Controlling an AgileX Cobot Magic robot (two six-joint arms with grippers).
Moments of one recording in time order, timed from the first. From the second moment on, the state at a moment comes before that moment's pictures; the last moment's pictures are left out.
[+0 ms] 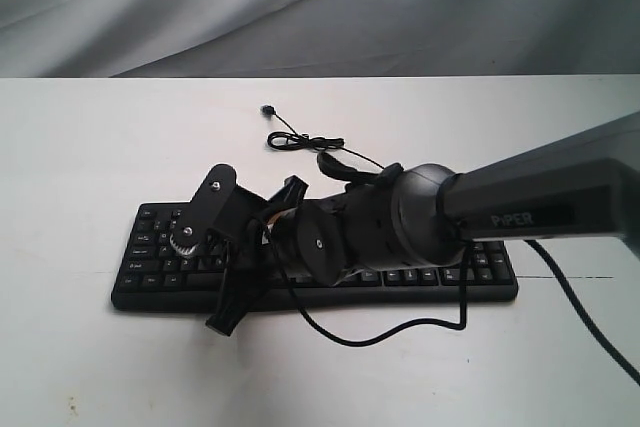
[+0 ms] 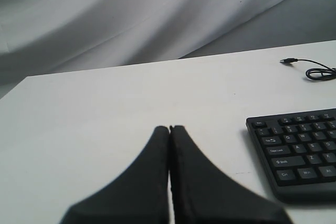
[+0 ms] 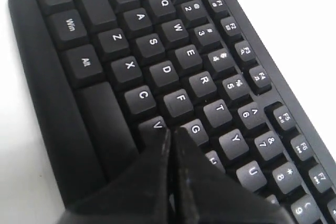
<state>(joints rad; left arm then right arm) 0.13 0.00 0.00 0.17 0.28 -0.04 0.85 2.10 -1.20 0.37 0.00 -0.75</state>
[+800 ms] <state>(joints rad) 0.13 0.00 0.00 0.17 0.28 -0.04 0.85 2.10 -1.20 0.37 -0.01 -0.75</state>
